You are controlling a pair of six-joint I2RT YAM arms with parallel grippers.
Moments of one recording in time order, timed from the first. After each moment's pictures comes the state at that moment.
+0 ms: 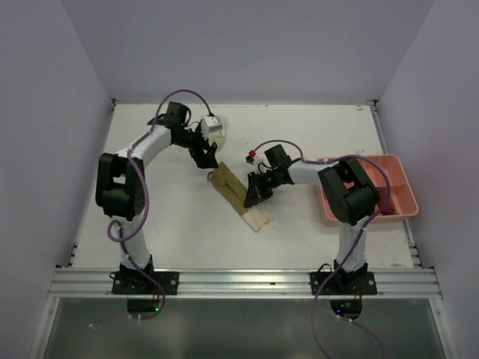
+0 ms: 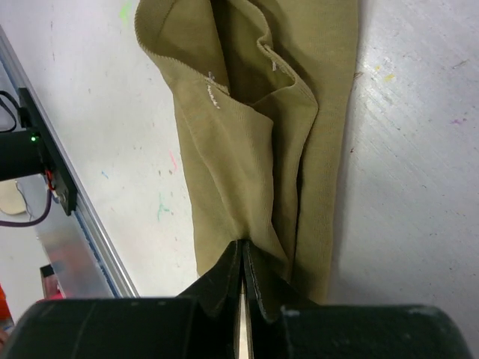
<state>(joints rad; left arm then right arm) -0.25 2.02 1.53 -0.69 0.78 0.73 0.50 1.99 1.12 -0.24 -0.75 0.22</state>
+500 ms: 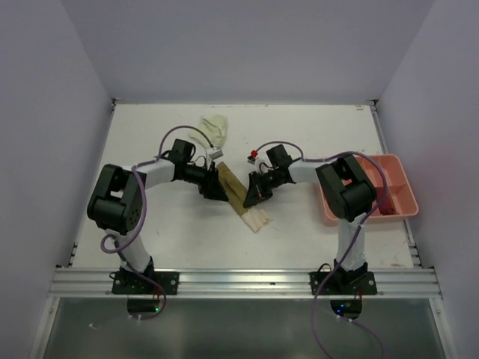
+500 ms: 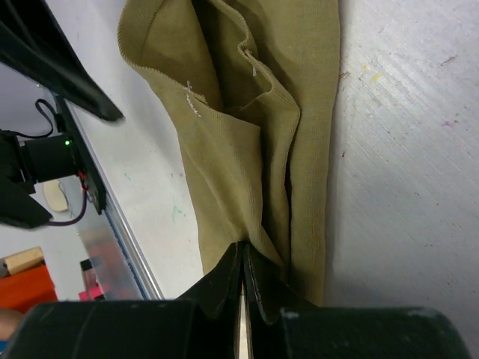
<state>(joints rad) -0.27 1.80 1.04 -0.36 1.10 0.38 0.48 2.03 1.13 -0.23 -0.84 0.28</state>
